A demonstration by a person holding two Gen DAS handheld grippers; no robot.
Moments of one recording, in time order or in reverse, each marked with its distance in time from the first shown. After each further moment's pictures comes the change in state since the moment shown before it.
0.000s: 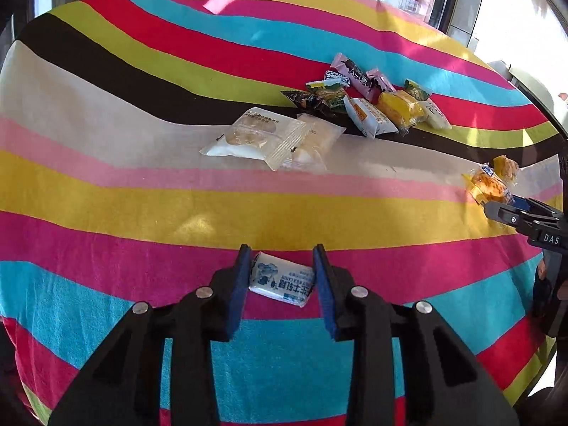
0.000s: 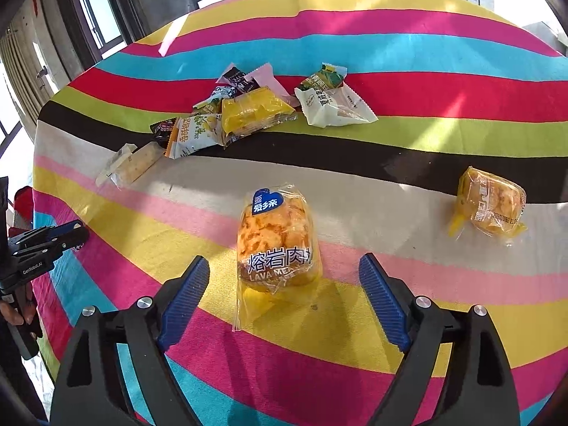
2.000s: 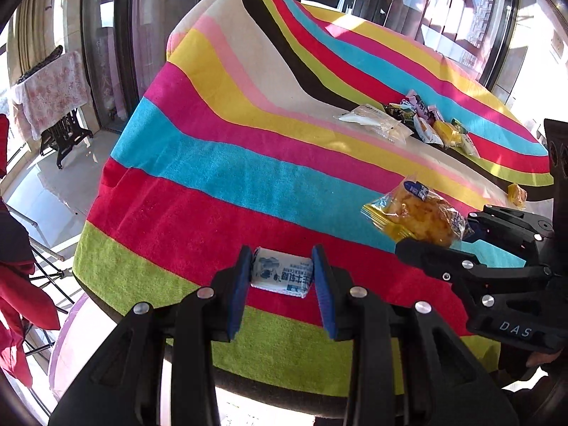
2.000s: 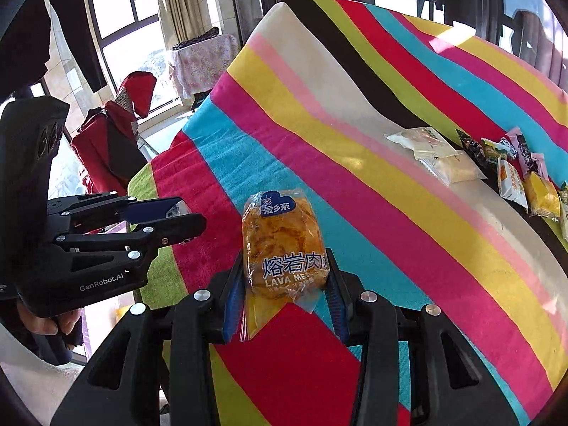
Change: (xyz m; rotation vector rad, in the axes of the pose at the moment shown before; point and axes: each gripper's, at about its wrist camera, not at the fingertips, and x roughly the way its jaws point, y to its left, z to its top) left arm -0.110 0.082 -0.110 -0.224 -0.101 0.149; right arm -0.013 0.270 -0.057 -0.530 0.028 0.351
